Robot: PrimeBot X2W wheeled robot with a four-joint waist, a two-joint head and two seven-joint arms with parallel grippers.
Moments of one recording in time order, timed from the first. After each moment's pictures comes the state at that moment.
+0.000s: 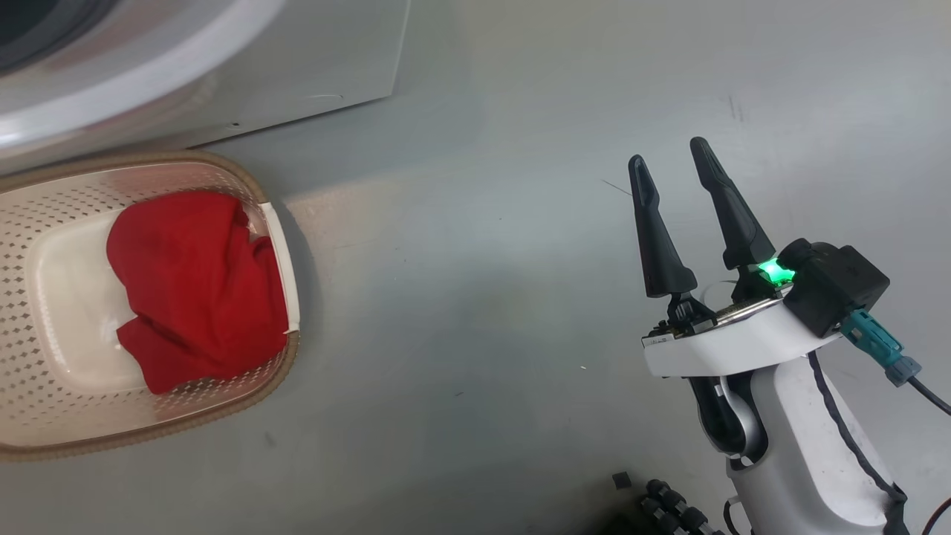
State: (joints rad) left arm -0.99 0.41 -0.05 0.38 -0.31 0.08 0.50; right arm -0.28 -0.05 0.30 0.01 0.39 0.12 -0.26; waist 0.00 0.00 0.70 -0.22
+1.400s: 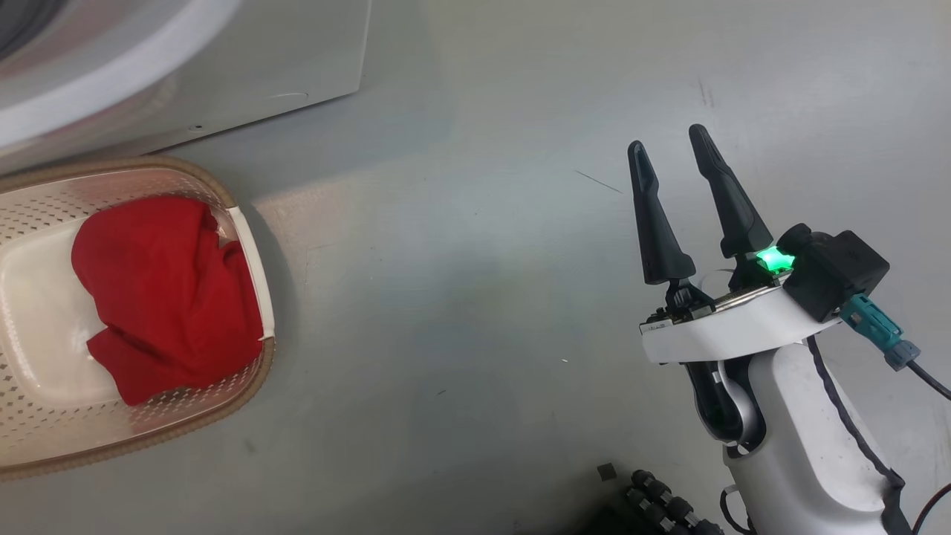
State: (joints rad) left arm -1.06 0.45 -0.06 0.51 -0.28 0.10 0.63; right arm -0.32 -0.05 0.31 0.03 0.42 0.12 -0.26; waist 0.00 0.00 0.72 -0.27
